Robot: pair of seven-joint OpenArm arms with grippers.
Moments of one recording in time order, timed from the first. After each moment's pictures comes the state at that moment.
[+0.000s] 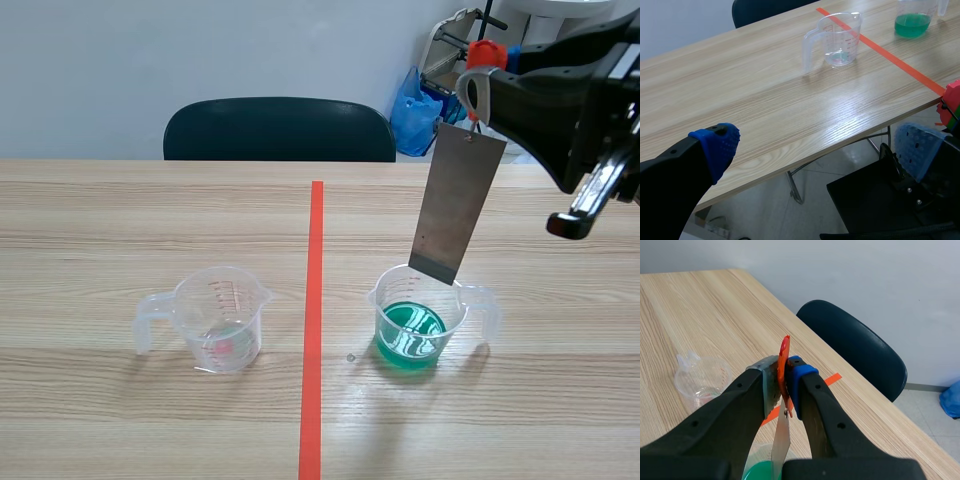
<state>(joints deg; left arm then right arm) 80.4 -25.1 -22.0 71.4 3.7 -14.8 -88.8 -19.5 34.1 10.5 121.7 28.0 40.8 -6.6</state>
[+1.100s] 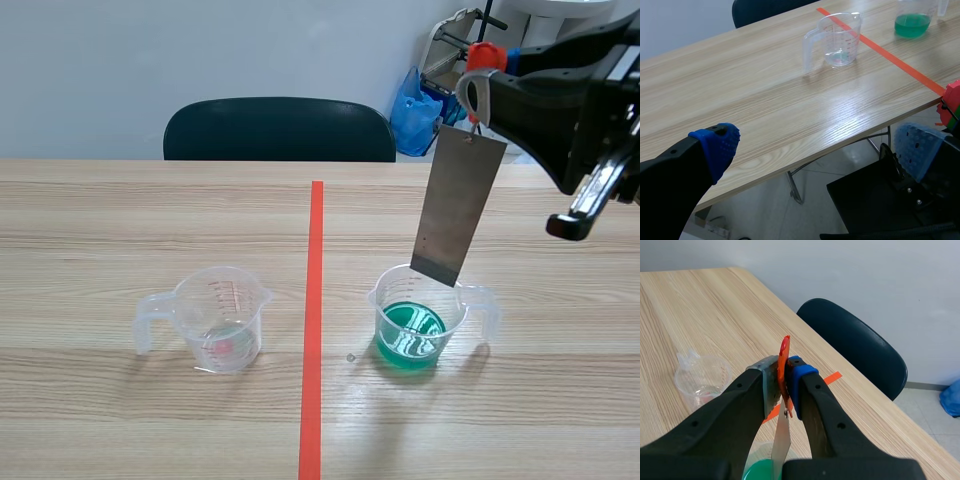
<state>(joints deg) 80.4 -25.1 -22.0 71.4 3.8 -14.8 -88.7 -19.5 34.1 10.5 121.5 28.0 40.8 -7.0</state>
